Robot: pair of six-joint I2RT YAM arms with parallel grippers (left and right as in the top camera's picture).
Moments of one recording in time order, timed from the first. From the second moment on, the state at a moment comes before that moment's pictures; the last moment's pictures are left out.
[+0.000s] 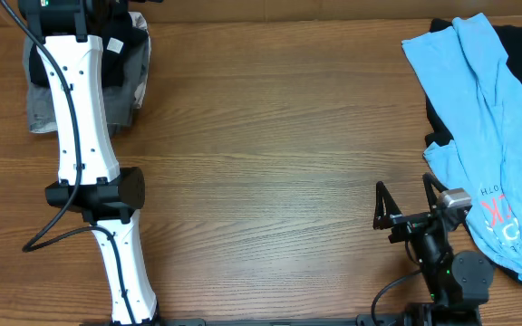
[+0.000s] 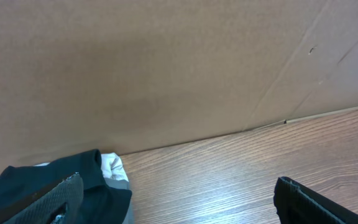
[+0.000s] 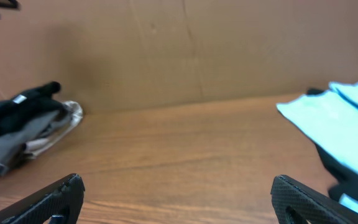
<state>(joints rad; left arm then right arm) 0.03 2.38 2.99 -1.15 0.23 0.08 -0.03 0.14 0.12 -0.03 -0.26 0.20</state>
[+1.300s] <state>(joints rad) 0.03 2.38 2.99 -1.15 0.23 0.08 -0.03 0.01 0.02 -0.02 -0.18 0.21</state>
